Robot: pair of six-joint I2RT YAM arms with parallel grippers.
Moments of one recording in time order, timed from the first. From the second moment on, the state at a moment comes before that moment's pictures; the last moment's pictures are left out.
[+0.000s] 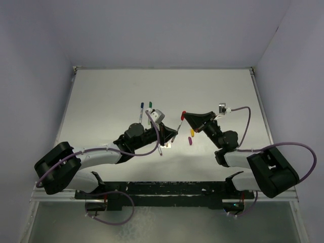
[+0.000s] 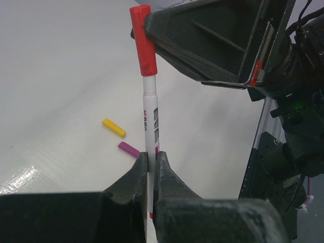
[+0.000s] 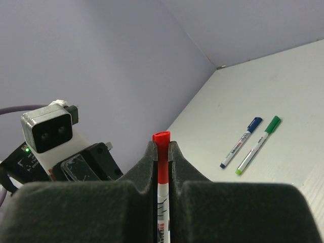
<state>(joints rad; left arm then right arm) -0.90 1.36 0.54 0.76 0.16 -0.38 0.43 1.32 0.21 1.47 -0.28 0.91</state>
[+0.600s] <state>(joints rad) -0.89 1.36 0.58 0.71 0.06 -0.39 0.44 1.45 0.28 1.51 -0.33 0.93</state>
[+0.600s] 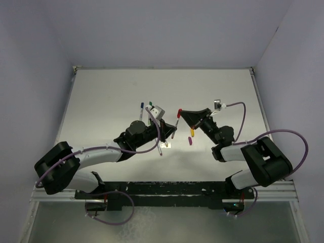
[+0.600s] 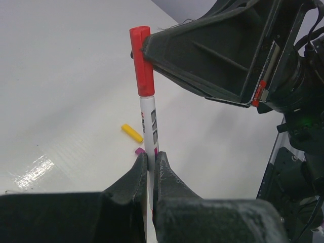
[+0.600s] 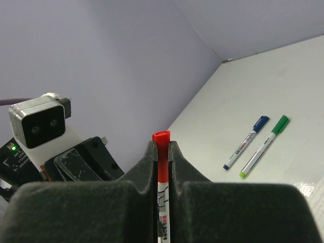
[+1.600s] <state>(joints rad) -0.85 1.38 0.71 0.48 -0.05 -0.26 0.53 1.42 0.39 1.27 -0.17 0.72</state>
